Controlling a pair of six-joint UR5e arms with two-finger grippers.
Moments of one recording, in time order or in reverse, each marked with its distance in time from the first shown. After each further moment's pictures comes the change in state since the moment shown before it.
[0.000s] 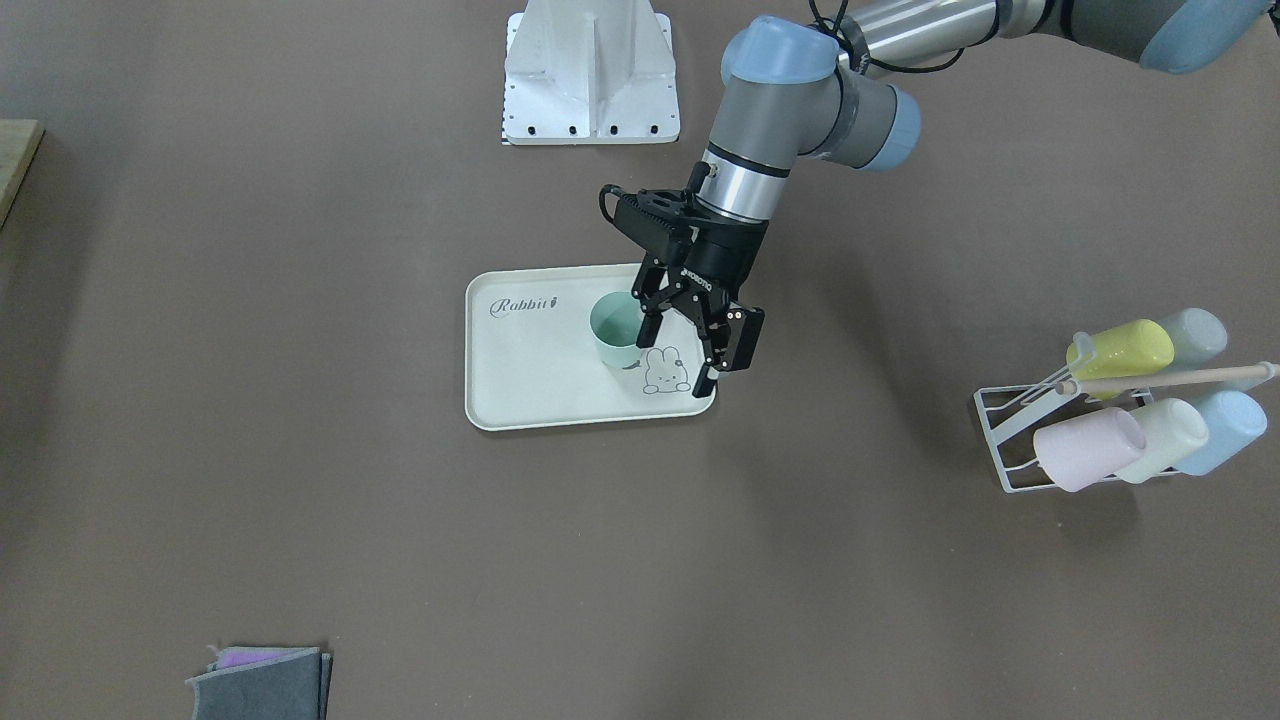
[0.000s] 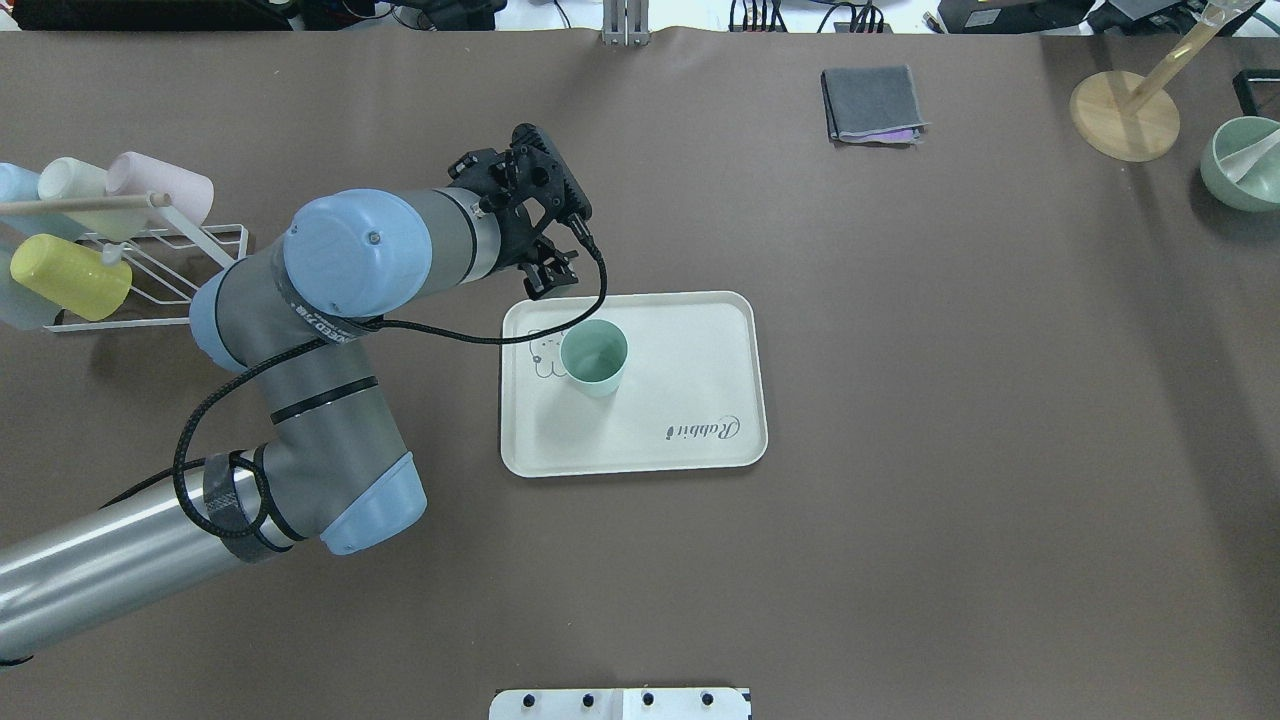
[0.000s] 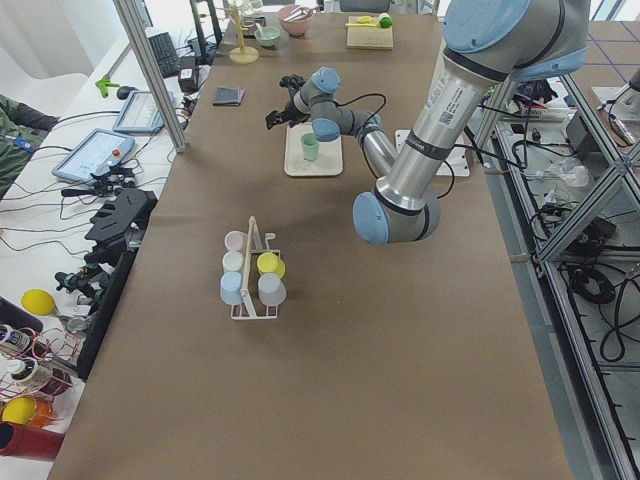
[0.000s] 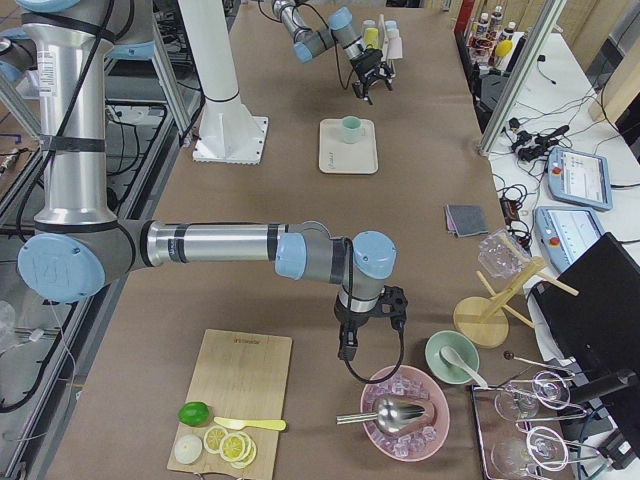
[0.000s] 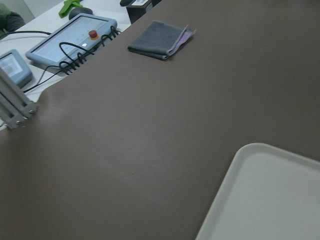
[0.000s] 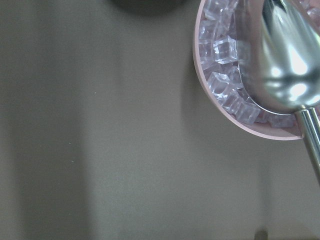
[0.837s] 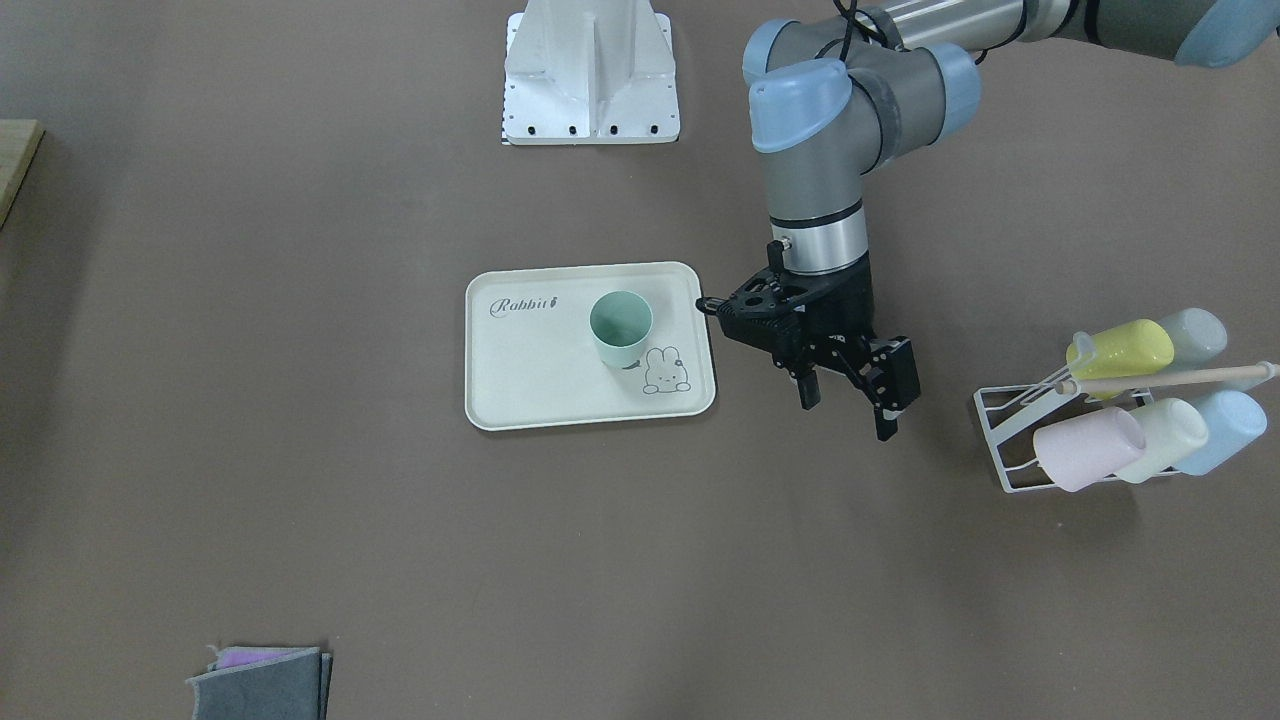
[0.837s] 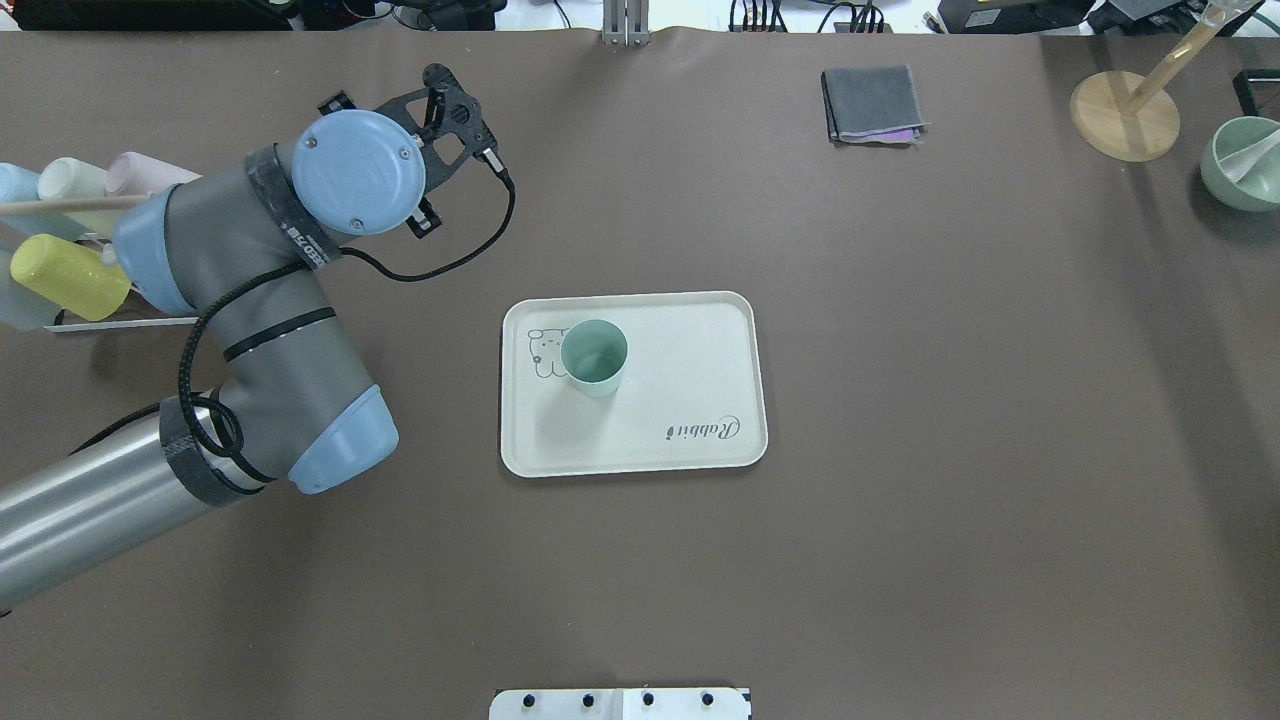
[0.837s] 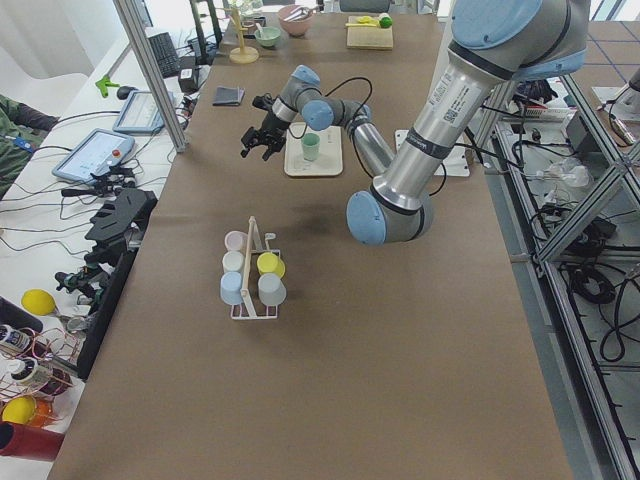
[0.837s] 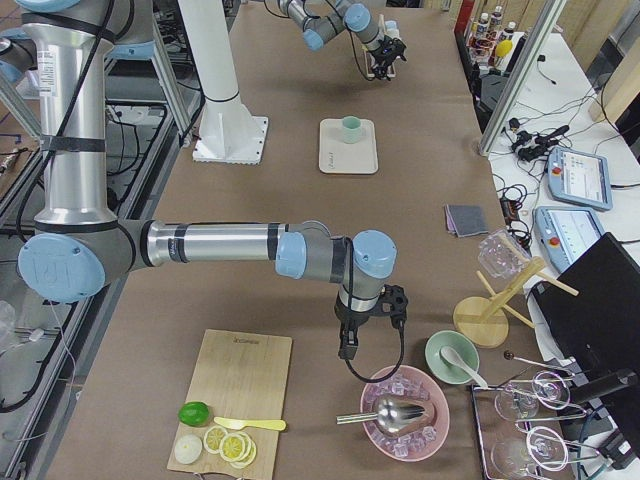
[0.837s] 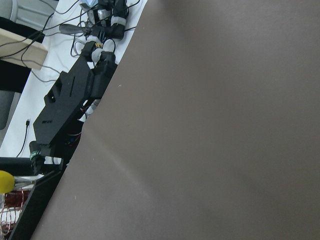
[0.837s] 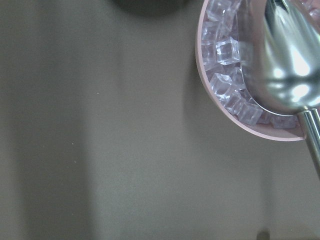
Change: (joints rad) left arm -0.113 0.000 -0.038 0.477 0.070 -0.051; right arm 0.000 0.003 0.002 0.000 0.005 0.000
